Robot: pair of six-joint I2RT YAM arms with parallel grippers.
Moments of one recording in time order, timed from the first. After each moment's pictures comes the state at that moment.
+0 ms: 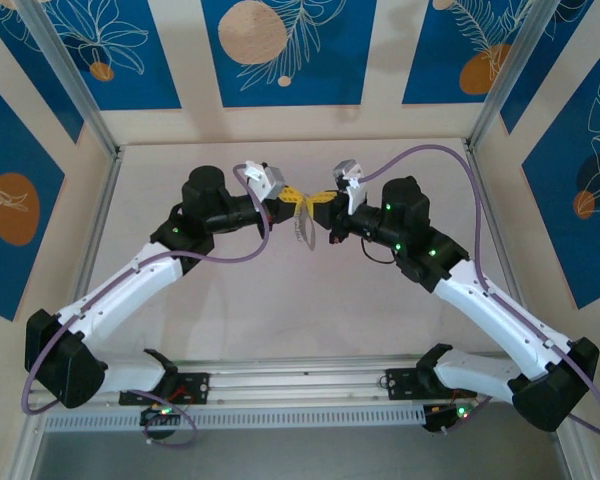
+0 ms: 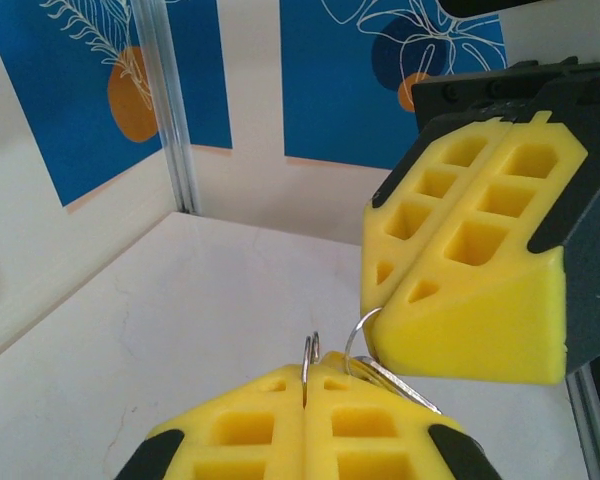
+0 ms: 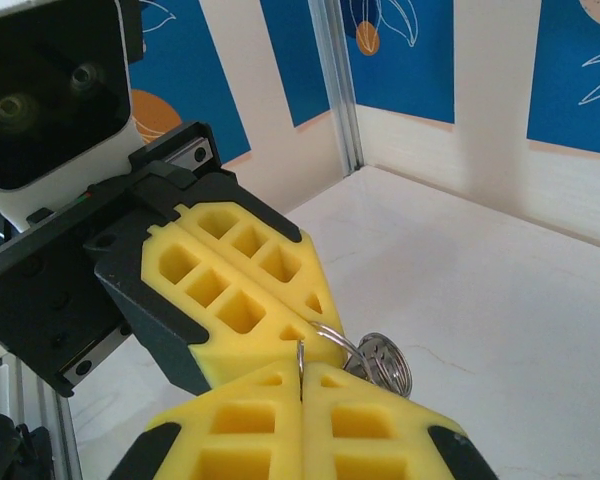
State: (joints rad) left arm -0.61 1.28 1.10 0.04 0.61 0.11; right arm 0.66 1.08 1.06 -0.16 -0.32 0.17
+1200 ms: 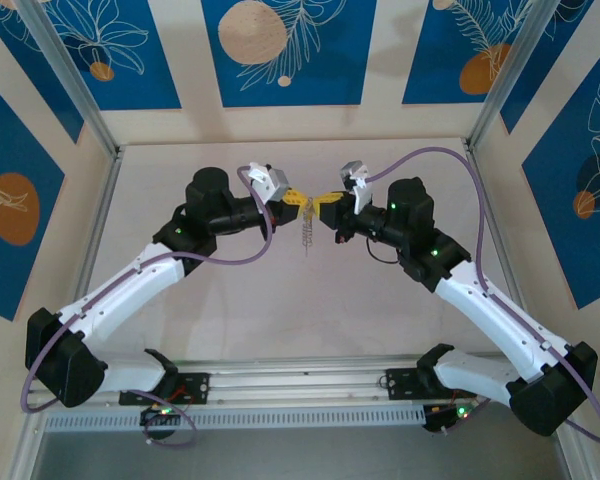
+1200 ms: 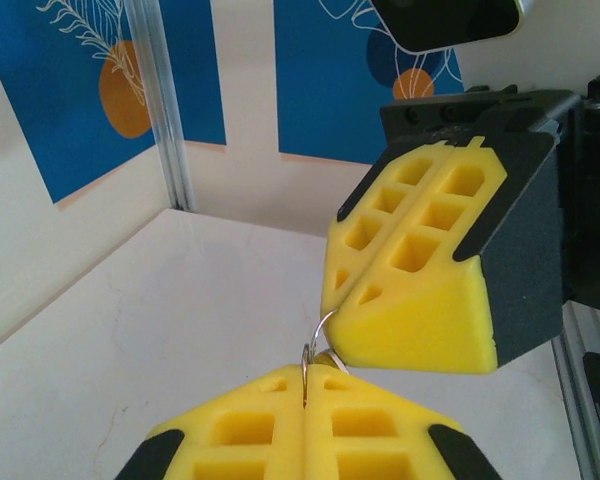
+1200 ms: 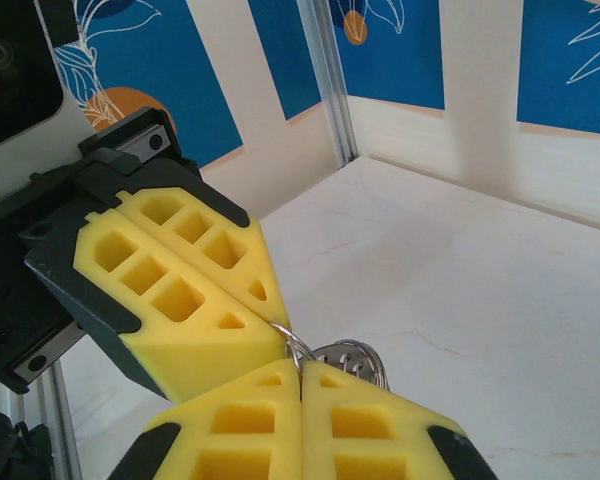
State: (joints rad) left arm -0.64 1.28 1.11 0.04 0.59 0.10; right arm 0.59 1.07 1.01 -0.14 -0.39 0.19
